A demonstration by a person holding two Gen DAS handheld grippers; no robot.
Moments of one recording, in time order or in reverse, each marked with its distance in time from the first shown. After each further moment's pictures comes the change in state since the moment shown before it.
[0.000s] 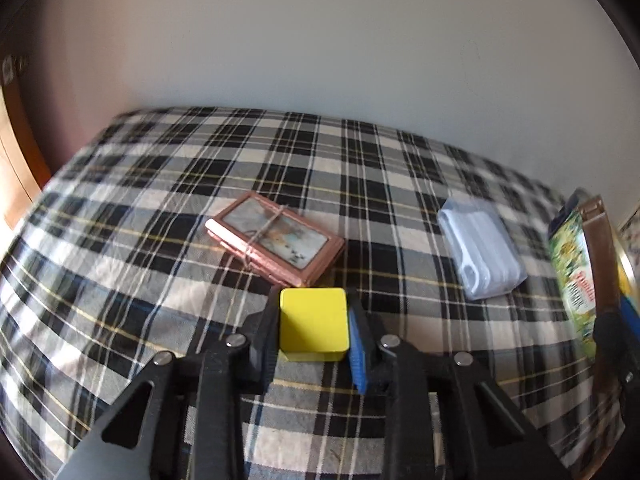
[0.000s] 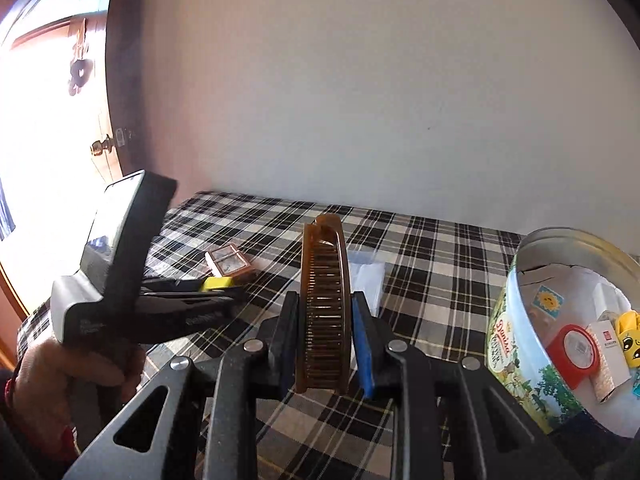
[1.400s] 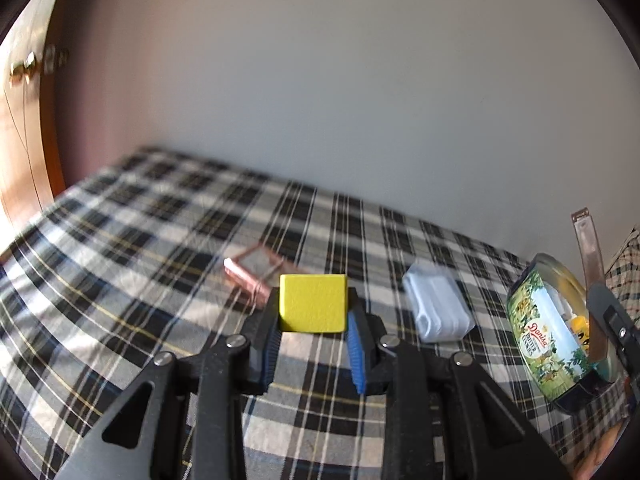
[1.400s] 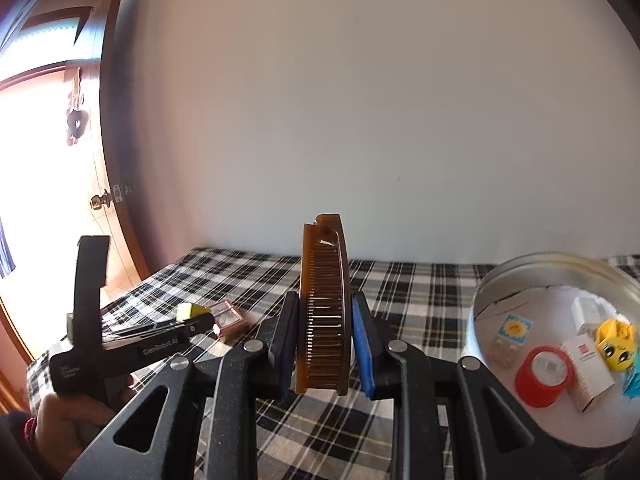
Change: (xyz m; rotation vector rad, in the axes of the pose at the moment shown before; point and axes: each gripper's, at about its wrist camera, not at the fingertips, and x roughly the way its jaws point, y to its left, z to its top) left arm -0.051 -0.004 -0.017 -0.066 -0.297 -0.031; right arm -0.041 -0.020 0.009 0.067 -0.181 -0.021
